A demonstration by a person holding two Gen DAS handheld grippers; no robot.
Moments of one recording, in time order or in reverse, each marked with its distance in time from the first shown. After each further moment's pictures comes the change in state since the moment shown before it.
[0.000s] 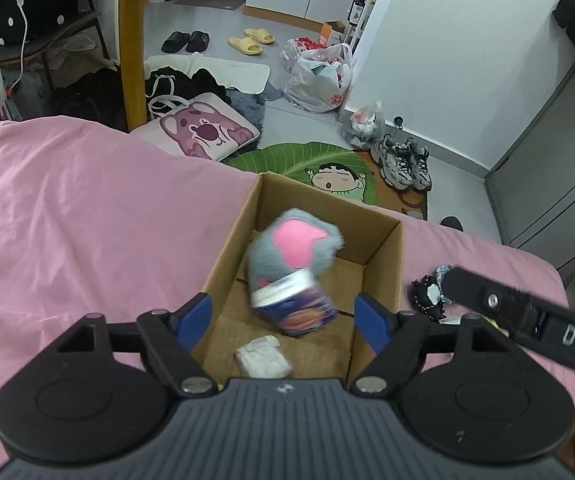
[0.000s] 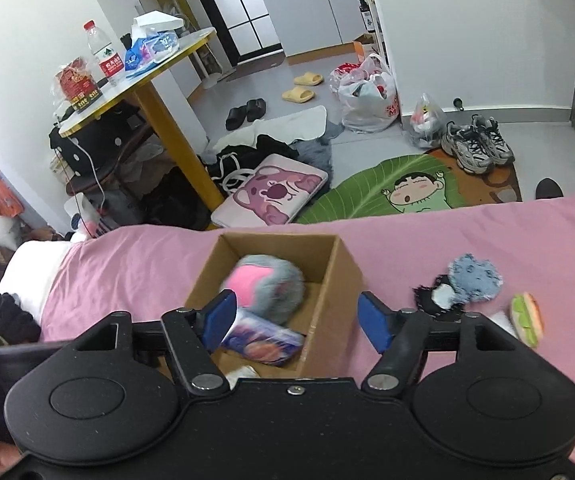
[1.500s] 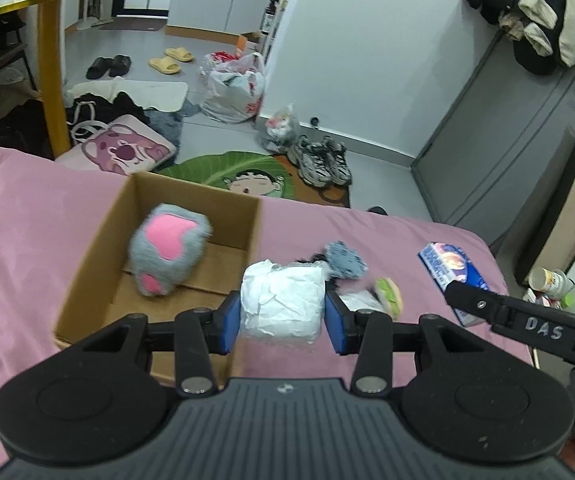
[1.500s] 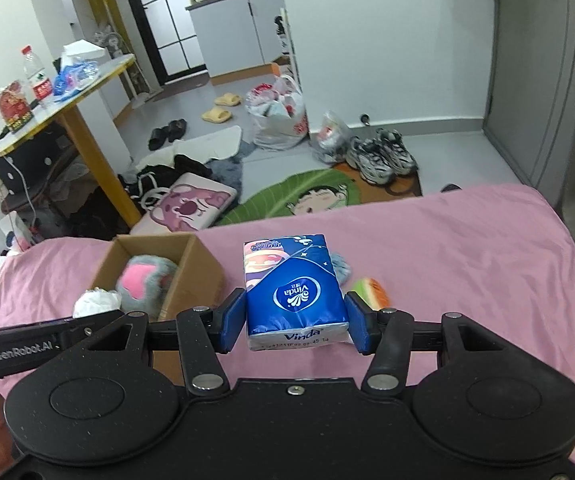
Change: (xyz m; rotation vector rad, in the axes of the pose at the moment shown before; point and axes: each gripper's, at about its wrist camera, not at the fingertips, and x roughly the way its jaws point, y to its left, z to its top) left arm -0.025 -0.073 -0.038 0.119 -0.053 -0.171; right arm -0.067 -0.065 -0.020 0.035 -0.069 -0.217
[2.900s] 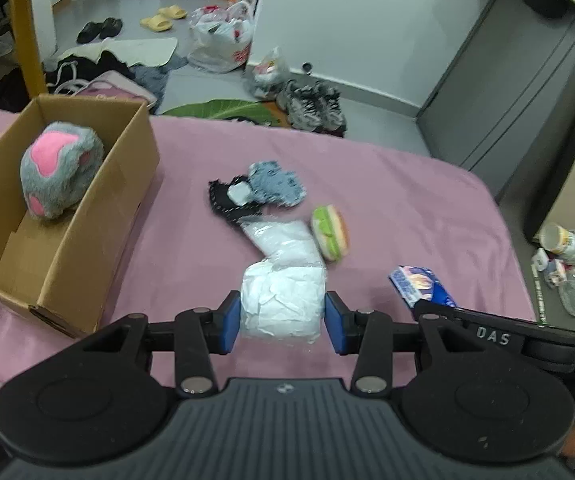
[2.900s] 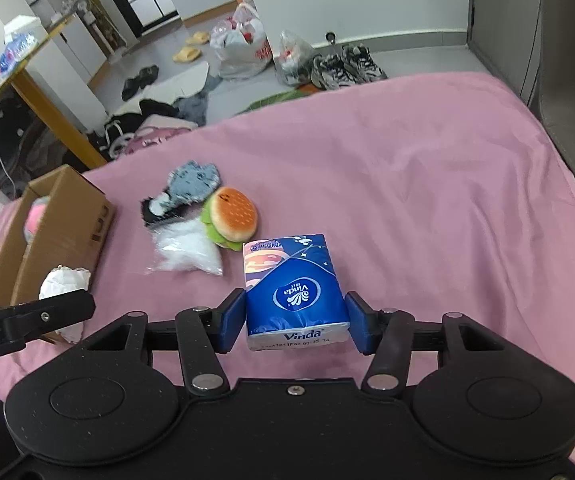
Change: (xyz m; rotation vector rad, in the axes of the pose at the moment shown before) left arm 0.068 -0.121 -0.053 0.012 0.122 0.052; right arm 0.048 -0.155 -0.041 0.086 0.217 0.035
